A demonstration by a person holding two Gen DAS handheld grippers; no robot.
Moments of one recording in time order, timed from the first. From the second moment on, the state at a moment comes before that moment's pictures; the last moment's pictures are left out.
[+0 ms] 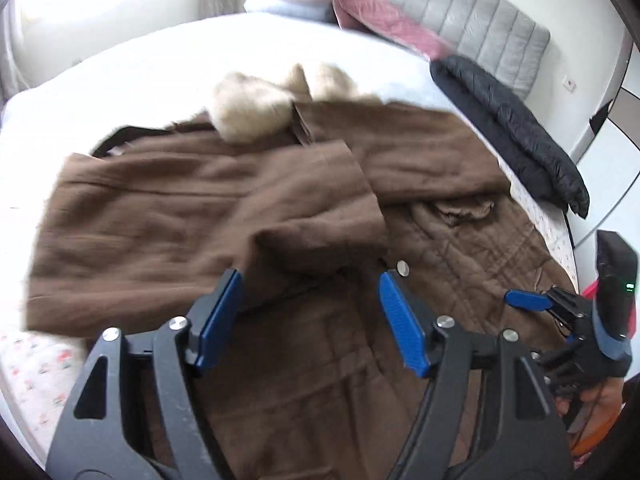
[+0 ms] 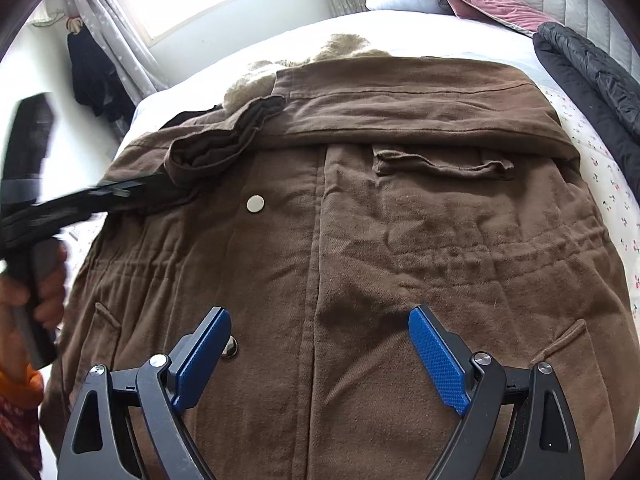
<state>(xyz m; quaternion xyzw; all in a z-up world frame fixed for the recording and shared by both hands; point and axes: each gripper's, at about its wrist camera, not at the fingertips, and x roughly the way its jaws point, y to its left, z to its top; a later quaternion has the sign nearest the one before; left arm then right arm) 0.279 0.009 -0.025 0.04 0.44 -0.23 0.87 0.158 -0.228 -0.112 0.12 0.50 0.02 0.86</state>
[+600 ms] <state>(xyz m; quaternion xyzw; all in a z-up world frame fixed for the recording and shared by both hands) 0.292 0.120 -0.017 -0.02 0.37 -0.09 0.92 0.160 -0.188 -0.100 0.12 0.54 0.02 0.83</state>
